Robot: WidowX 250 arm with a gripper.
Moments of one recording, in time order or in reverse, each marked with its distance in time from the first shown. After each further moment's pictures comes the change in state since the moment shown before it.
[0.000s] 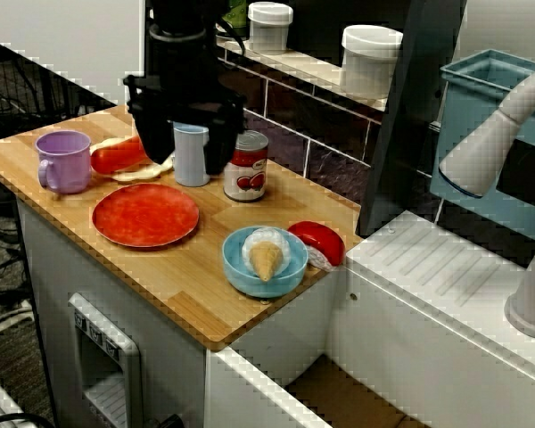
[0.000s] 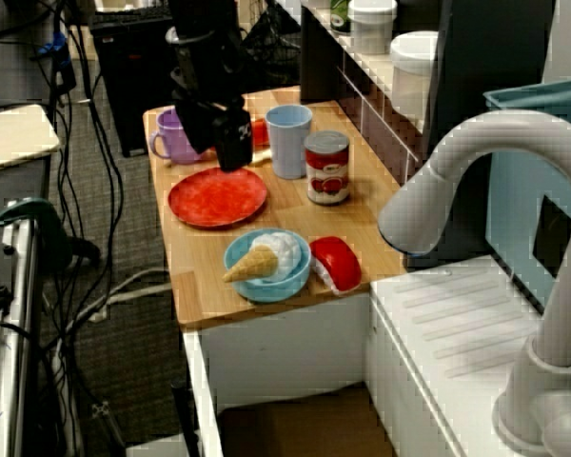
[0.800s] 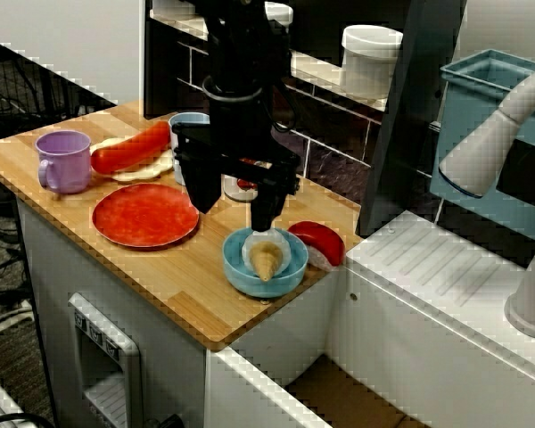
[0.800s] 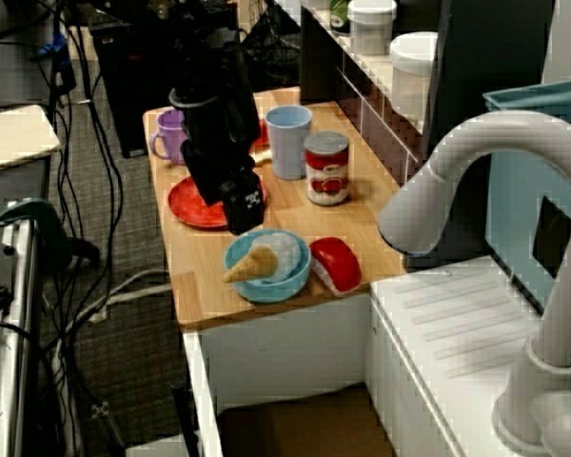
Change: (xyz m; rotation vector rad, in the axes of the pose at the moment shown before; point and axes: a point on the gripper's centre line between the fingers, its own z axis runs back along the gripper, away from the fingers) arm -0.025 -0.049 -0.017 0.026 -0.039 -0.079
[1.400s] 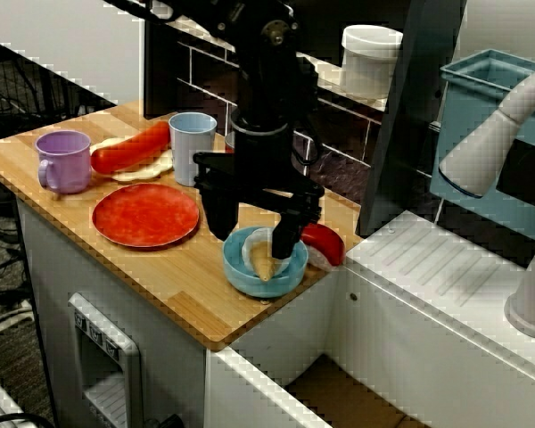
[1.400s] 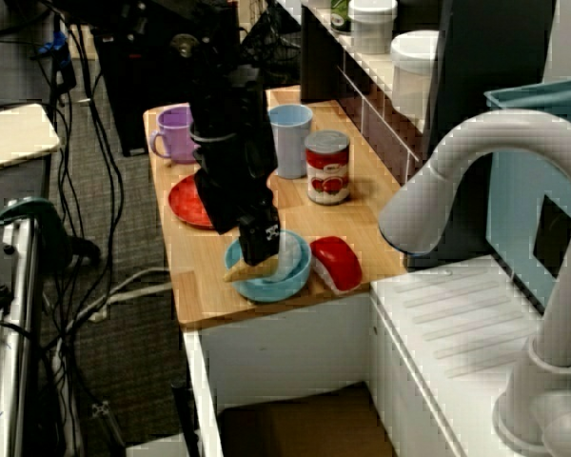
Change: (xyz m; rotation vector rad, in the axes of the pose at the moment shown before) arm -0.003 -0.018 -0.019 0.027 0.029 0.050
